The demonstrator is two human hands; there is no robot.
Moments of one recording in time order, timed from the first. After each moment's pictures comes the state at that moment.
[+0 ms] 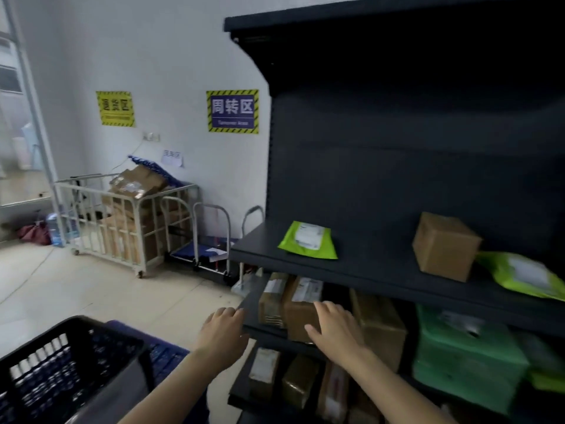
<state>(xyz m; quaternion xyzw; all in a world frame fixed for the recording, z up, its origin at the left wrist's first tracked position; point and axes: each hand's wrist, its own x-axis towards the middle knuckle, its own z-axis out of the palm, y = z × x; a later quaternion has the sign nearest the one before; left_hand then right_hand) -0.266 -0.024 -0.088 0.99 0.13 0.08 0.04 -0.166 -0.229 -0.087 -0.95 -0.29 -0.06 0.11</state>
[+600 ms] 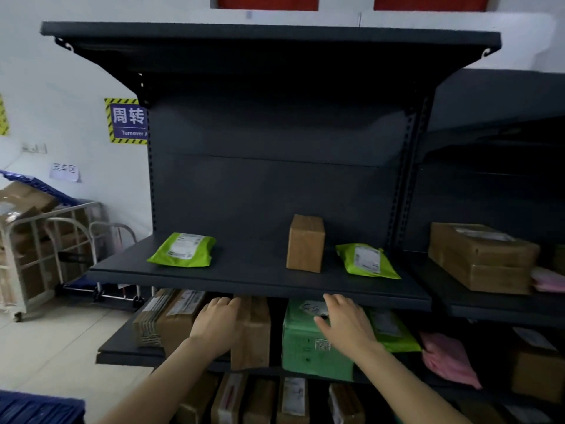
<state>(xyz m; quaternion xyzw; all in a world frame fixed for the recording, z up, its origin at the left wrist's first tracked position) -0.173 -0.272 -0.051 0.99 0.01 0.11 0.07 -0.140 -0.521 -0.044 -0.98 -0.14 -0.11 0.08</state>
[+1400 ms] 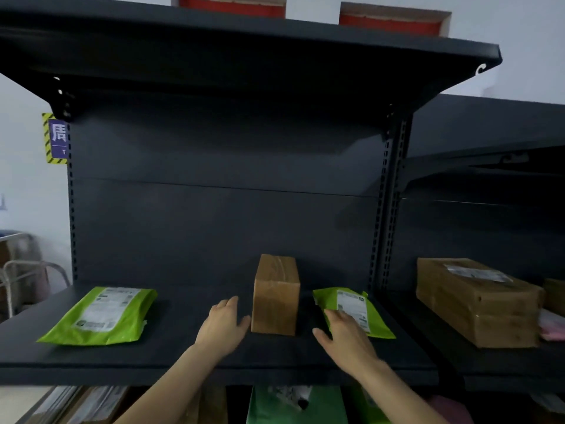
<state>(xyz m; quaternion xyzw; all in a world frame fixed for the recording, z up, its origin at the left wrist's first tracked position) 0.021 -0.323 -0.017 0.96 -0.01 0.13 0.24 0.008 -0.562 -0.016 -0.98 -0.07 -0.13 0.13</state>
